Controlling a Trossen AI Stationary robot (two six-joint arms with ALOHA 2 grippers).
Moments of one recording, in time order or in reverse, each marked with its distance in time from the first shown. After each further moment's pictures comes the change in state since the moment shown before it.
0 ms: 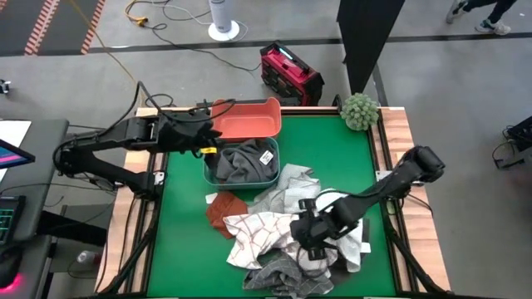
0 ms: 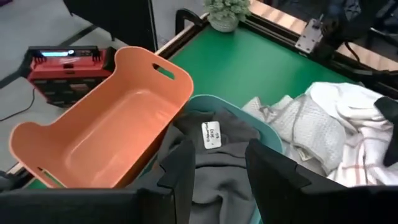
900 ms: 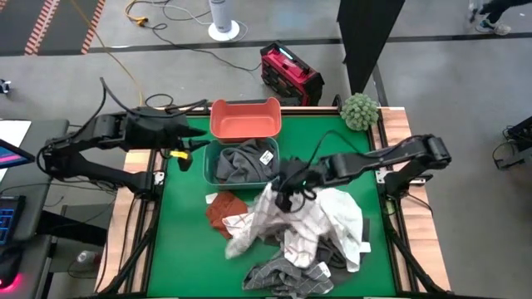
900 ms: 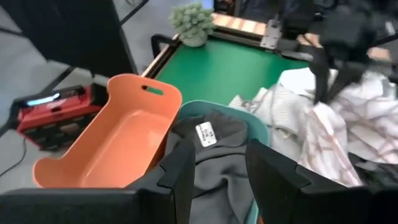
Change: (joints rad) left arm 0.012 -0.181 -0.001 -0.062 0.113 0.239; right arm -0.340 -0.161 -0.001 0.362 -0.003 0.202
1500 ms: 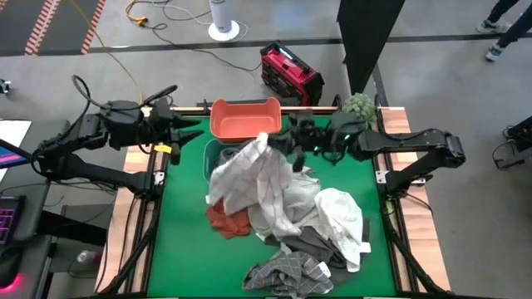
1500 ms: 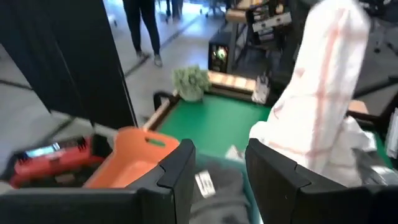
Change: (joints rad) left arm 0.001 -0.069 0.000 0.178 -0.023 0.075; right arm -0.192 -0.155 0.000 0.710 -0.204 -0.103
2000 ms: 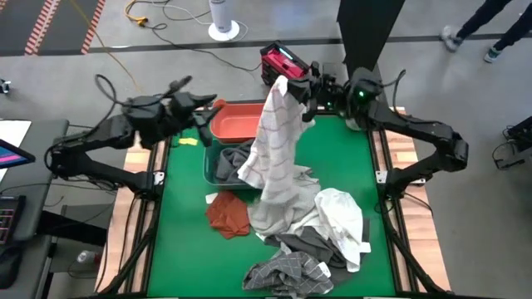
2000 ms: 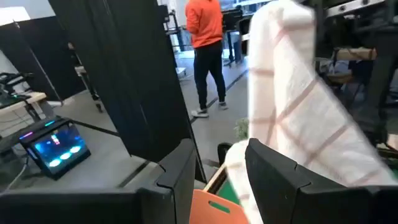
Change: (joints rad) left arm 0.019 0.177 0.000 0.373 -0.276 0.218; right arm -0.374 -0.043 0.000 0.056 -0.198 -0.184
